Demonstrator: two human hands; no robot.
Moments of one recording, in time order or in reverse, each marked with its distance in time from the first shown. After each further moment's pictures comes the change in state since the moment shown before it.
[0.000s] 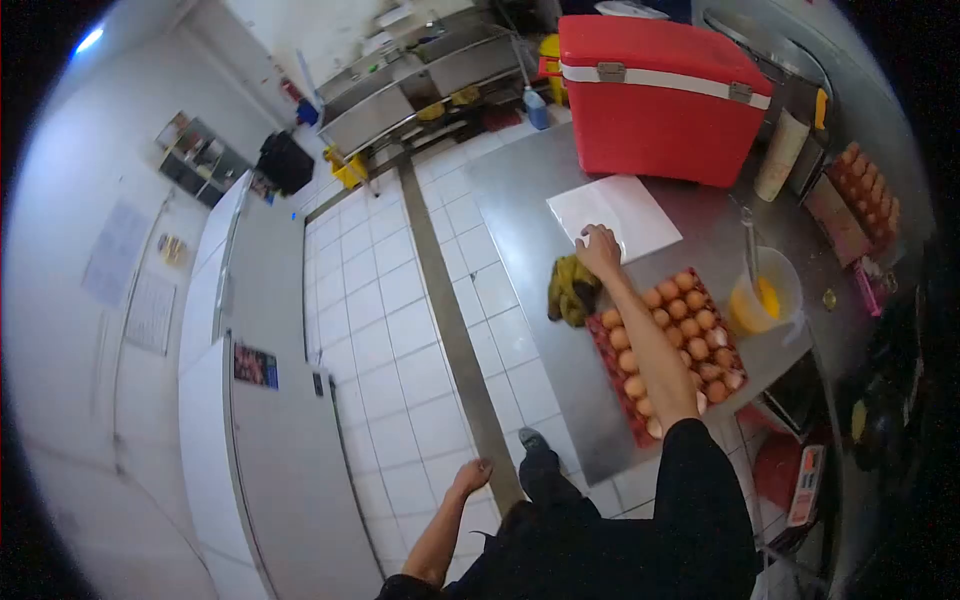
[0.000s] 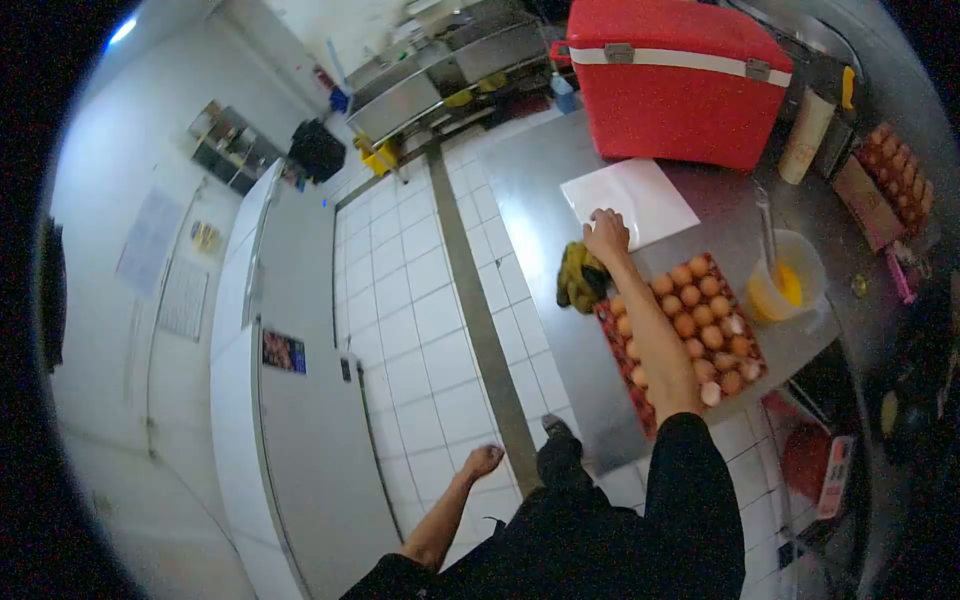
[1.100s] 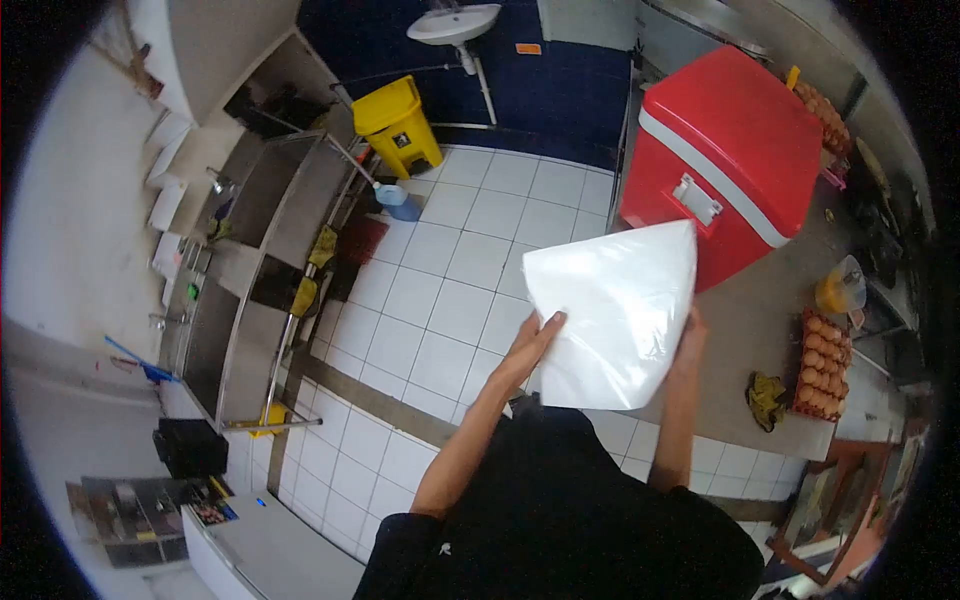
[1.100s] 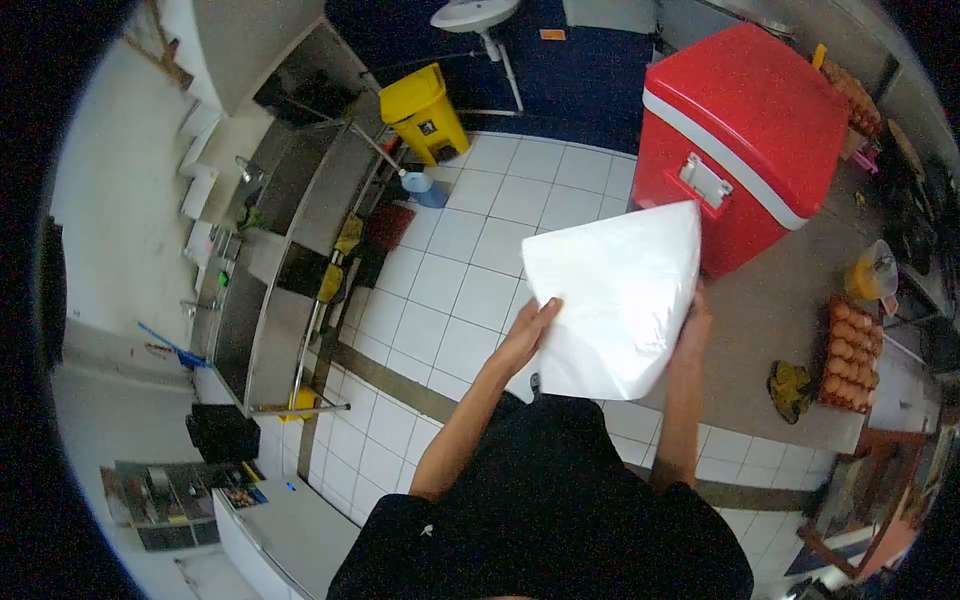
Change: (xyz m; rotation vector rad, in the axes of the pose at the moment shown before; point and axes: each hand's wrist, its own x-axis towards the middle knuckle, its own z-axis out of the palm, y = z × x) left_hand 0.658 0.414 -0.704 -0.434 -0.797 0.696; right_hand 0.389 -0.229 0.120 1.361 1.207 0.529
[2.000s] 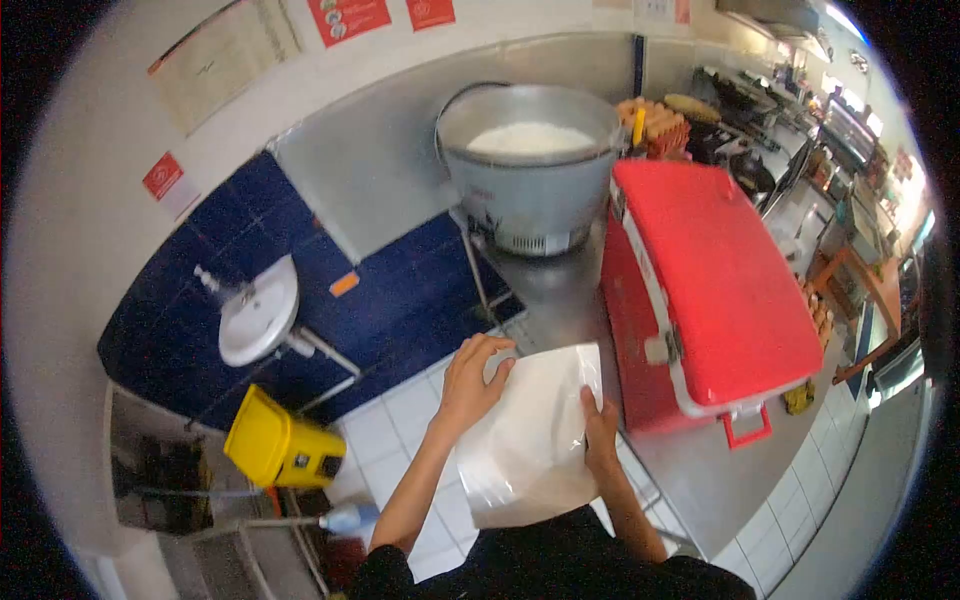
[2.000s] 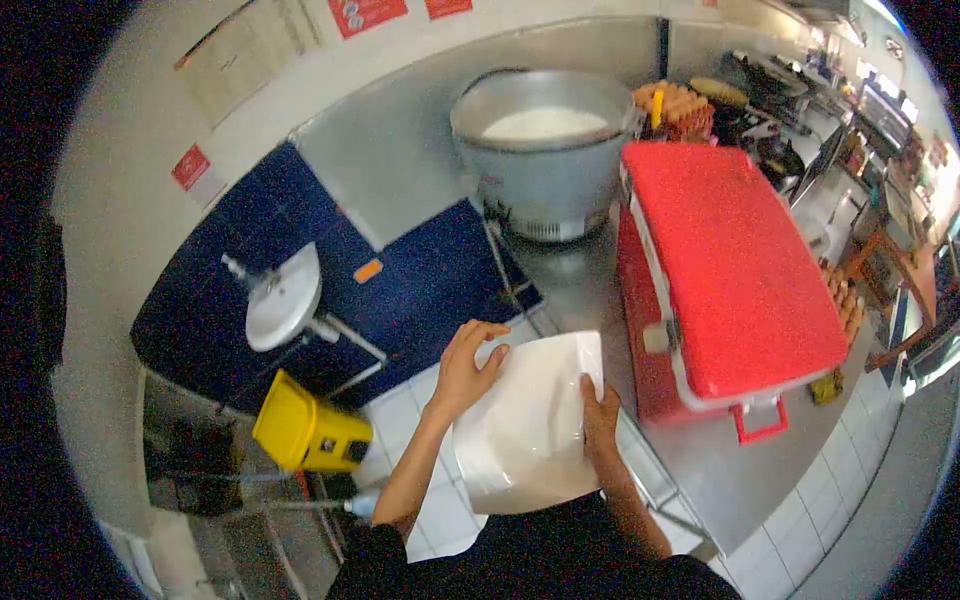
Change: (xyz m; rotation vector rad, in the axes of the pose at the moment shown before) left_hand 0.518 0.360 -0.071 0.748 -0.542 1.176; right_hand 0.365 0.074 0.260 -0.114 0.756 -0.403
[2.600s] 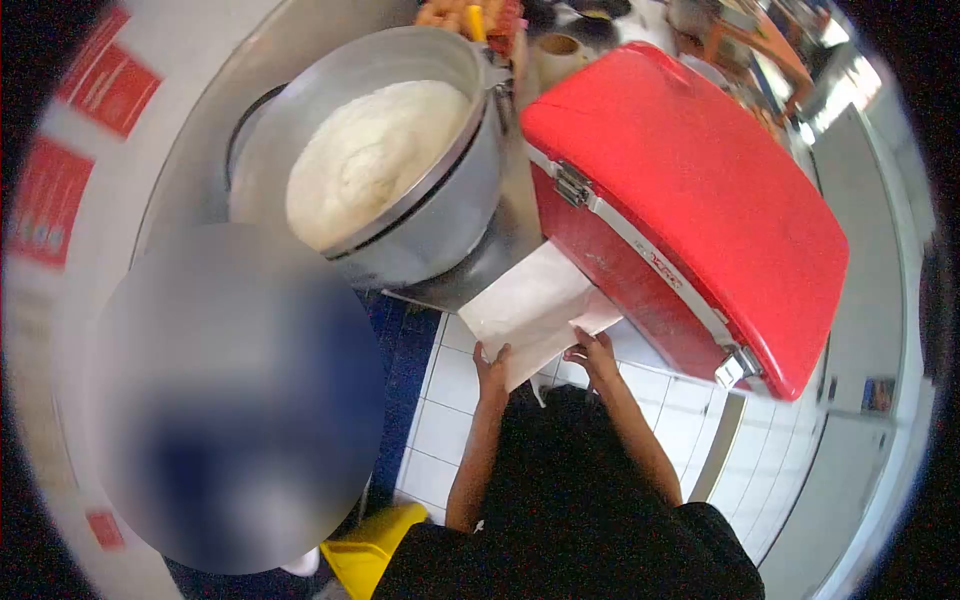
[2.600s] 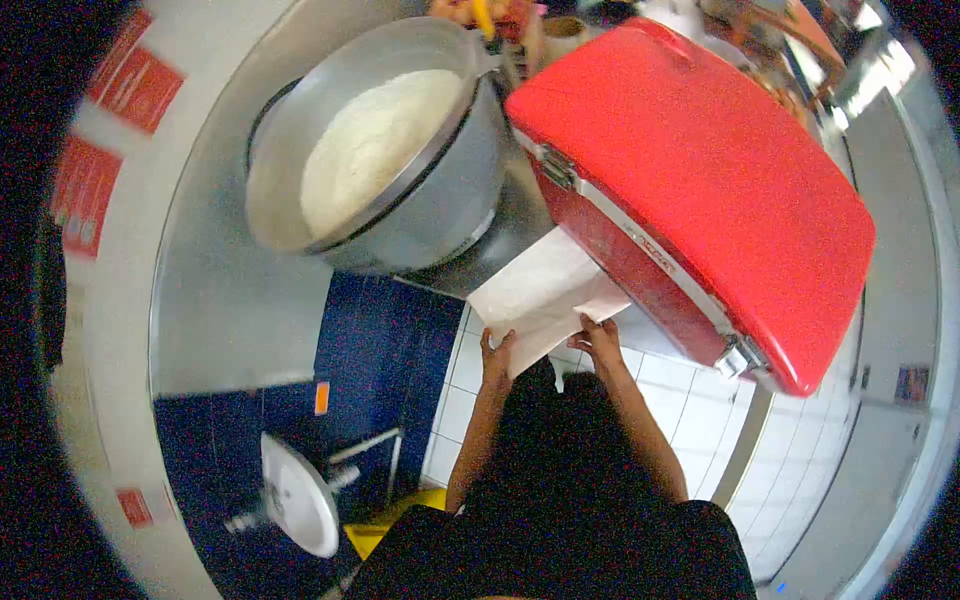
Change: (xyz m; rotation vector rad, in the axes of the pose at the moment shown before) left_hand 0.060 -0.281 0.228 -0.931 -0.490 -1.086; right_hand 0.181 0.068 0.070 0.416 0.466 0.257
